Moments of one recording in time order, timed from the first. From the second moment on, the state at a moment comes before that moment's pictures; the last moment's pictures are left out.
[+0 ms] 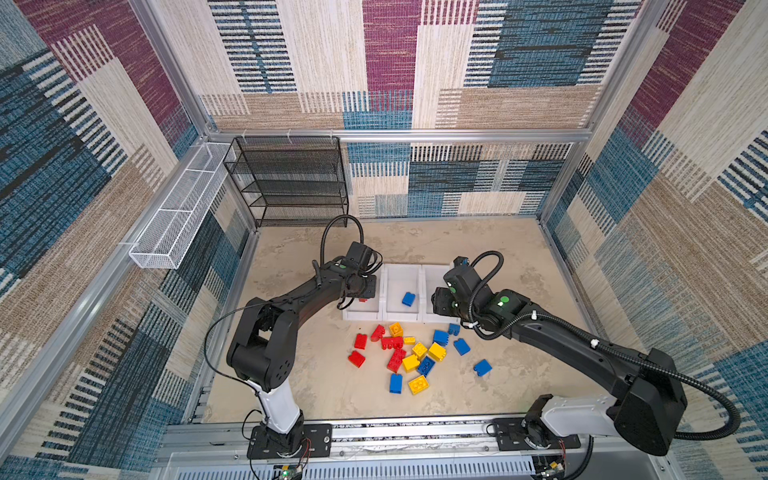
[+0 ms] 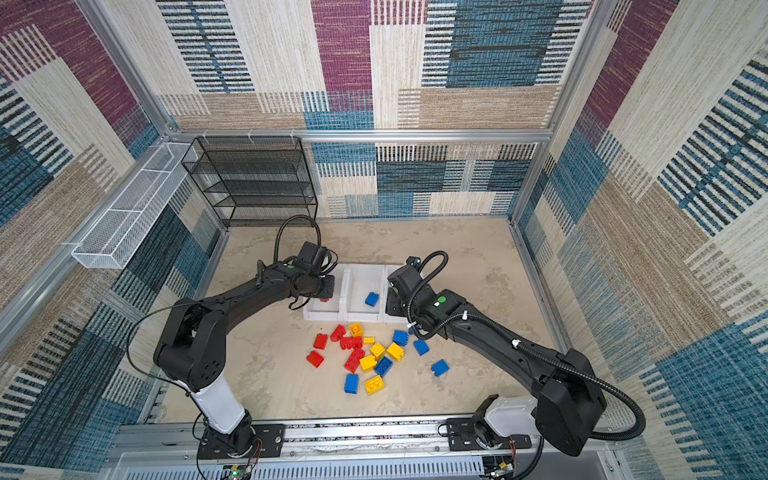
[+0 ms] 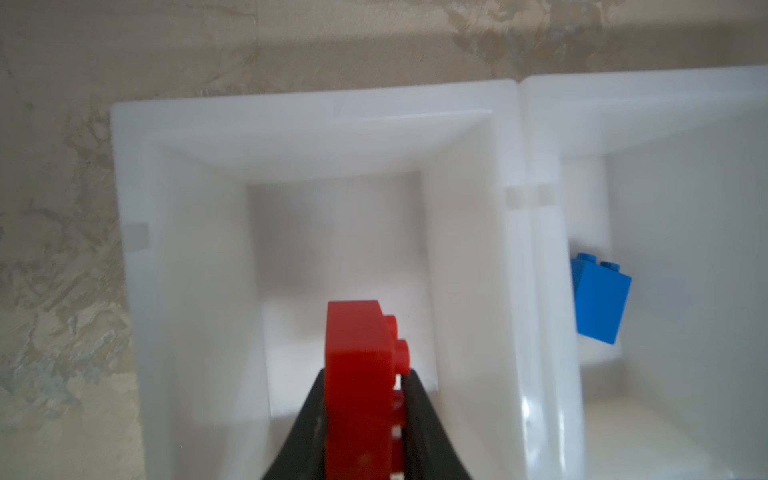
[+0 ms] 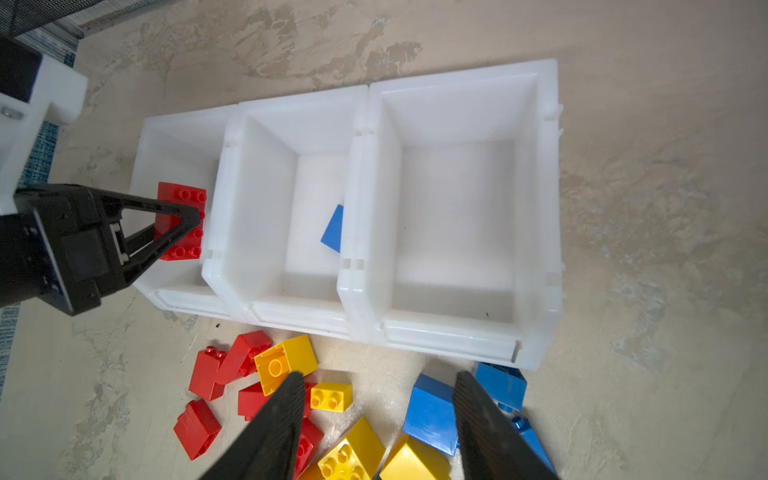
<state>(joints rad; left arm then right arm) -0.45 1.78 1.25 -0.54 -0.04 -0.29 0.72 1.31 1.00 -0.57 0.21 0.72</state>
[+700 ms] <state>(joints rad) -0.44 1.57 1.09 -0.52 -0.02 -0.29 0.78 1.37 0.91 -0.57 0.10 0.70</state>
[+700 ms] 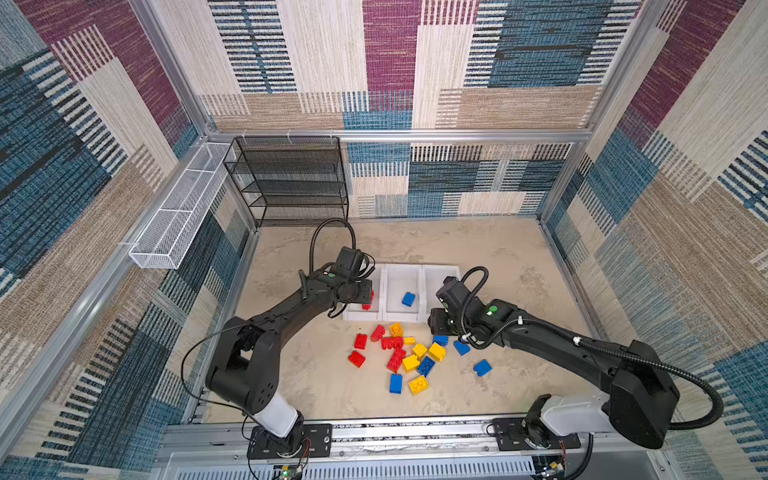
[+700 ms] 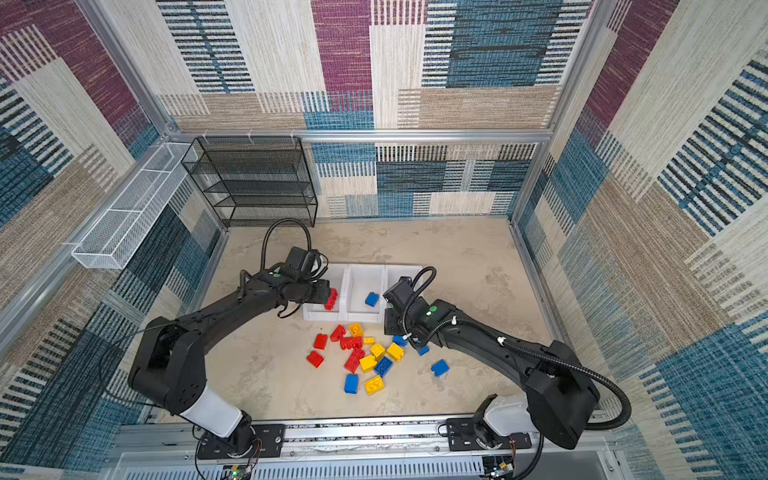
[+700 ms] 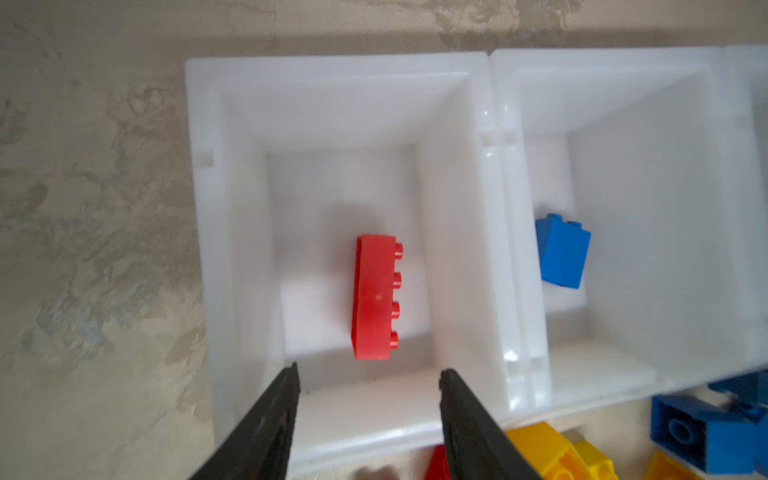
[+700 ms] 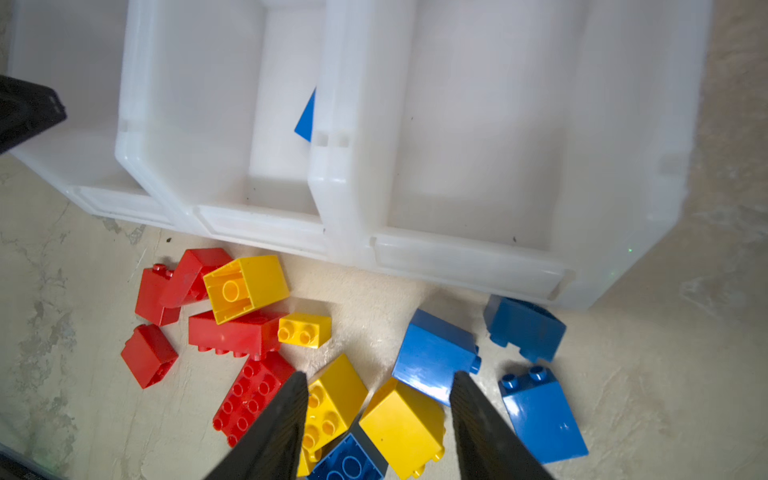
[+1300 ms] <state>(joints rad) -0.43 1.19 0.70 -0.50 -0.02 -0.43 0.94 1.58 0.97 -0.56 0.05 0.64</state>
